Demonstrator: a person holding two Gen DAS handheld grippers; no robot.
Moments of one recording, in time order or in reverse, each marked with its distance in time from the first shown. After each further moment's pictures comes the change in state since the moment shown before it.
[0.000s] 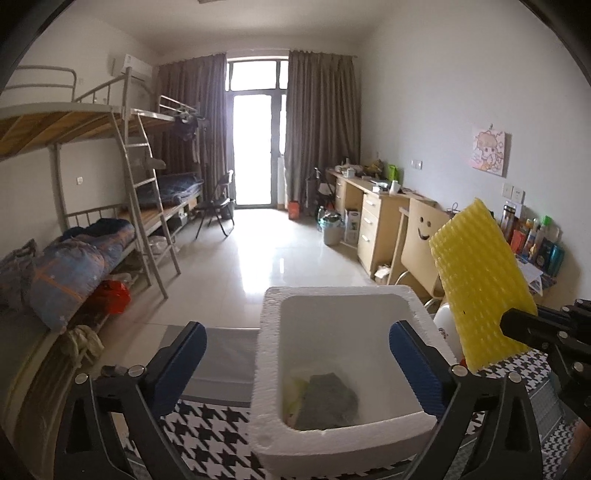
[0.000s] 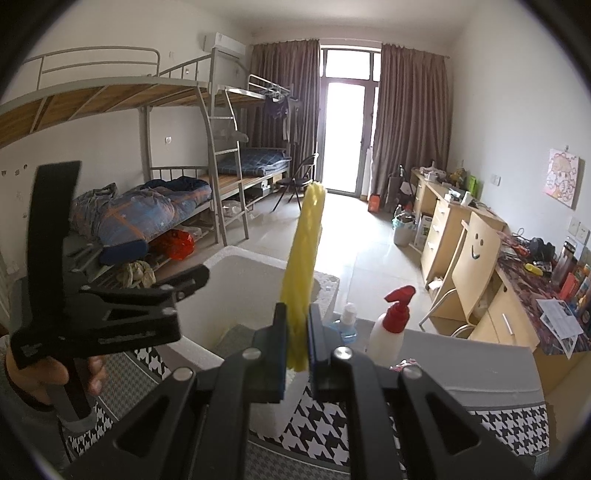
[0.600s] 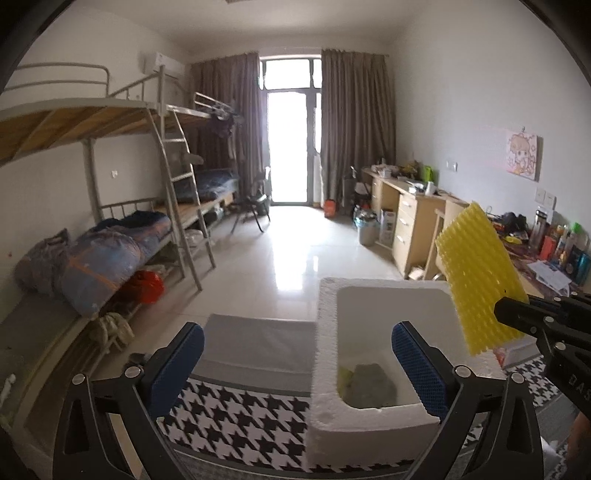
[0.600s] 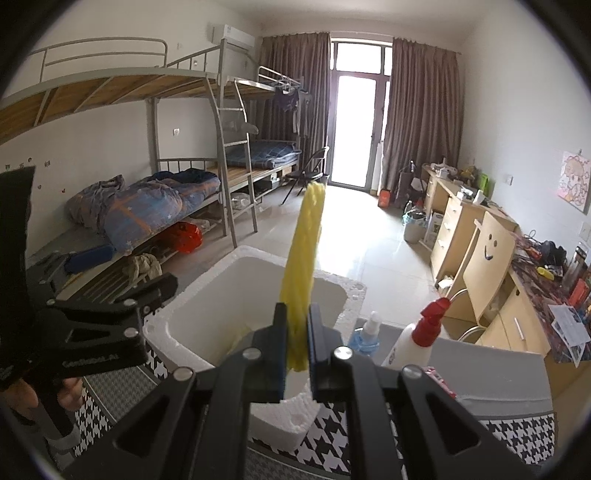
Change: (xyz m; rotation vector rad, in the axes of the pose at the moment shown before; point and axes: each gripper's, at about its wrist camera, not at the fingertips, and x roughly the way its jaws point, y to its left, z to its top) left arm -0.011 0.020 -0.010 -0.041 -0.003 0.141; right arm 0.029 0.010 0.015 -0.020 0.033 0.031
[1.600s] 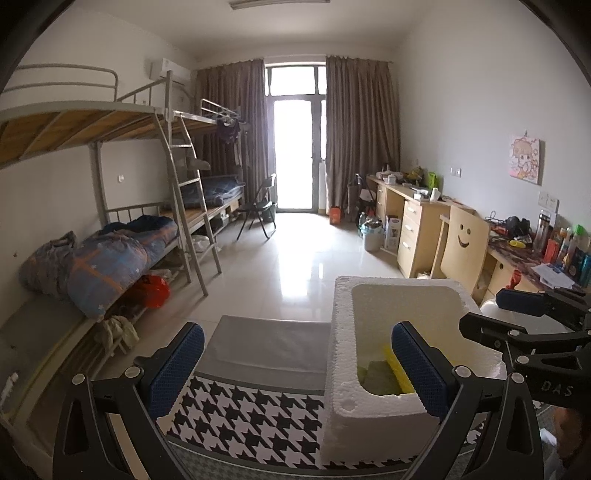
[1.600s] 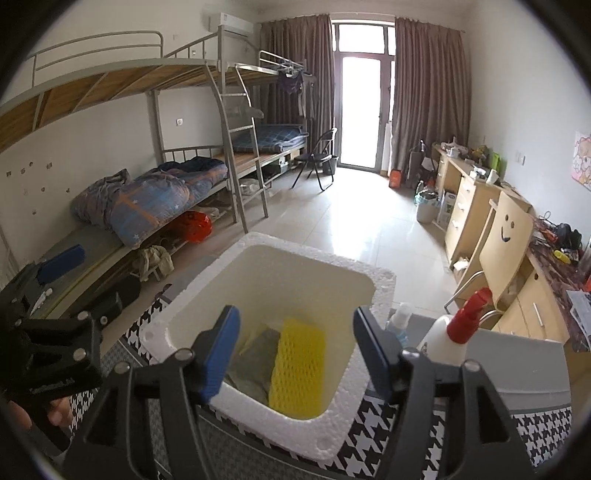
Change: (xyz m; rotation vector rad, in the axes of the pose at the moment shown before) left arm -0.007 0.017 -0.006 -0.003 -0.019 0.012; right arm 0.022 0.004 -0.003 0.039 0.064 0.048
